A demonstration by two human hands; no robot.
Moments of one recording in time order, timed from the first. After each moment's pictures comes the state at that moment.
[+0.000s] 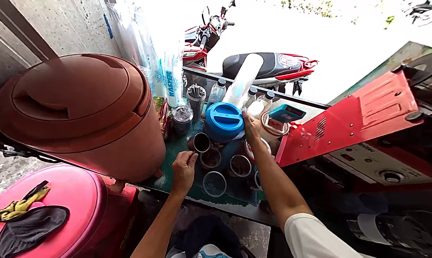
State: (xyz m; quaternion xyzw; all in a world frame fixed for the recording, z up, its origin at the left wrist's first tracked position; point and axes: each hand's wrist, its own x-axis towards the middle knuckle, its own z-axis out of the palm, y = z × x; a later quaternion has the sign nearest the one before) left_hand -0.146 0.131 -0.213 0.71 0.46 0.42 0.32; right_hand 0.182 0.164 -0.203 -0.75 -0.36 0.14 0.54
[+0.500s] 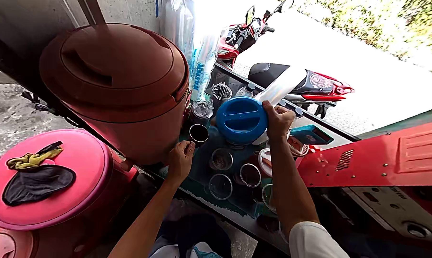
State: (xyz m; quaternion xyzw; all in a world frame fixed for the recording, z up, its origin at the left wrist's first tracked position) left_hand -0.188 0.150 -0.186 0.65 0.55 0.36 0.38; right_hand 0.140 0.197 -0.108 -0.68 -0.44 0.10 0.58
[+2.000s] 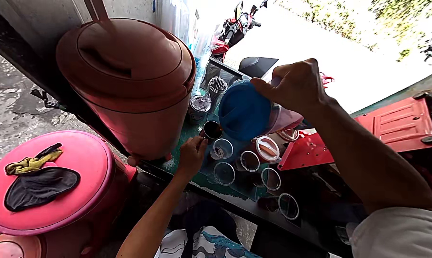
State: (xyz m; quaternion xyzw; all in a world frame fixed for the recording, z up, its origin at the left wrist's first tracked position) left_hand -0.191 0.131 -0.166 0.67 0.46 0.37 0.45; right_hand 0.058 0.159 0.059 -0.62 -0.75 -0.15 0.16
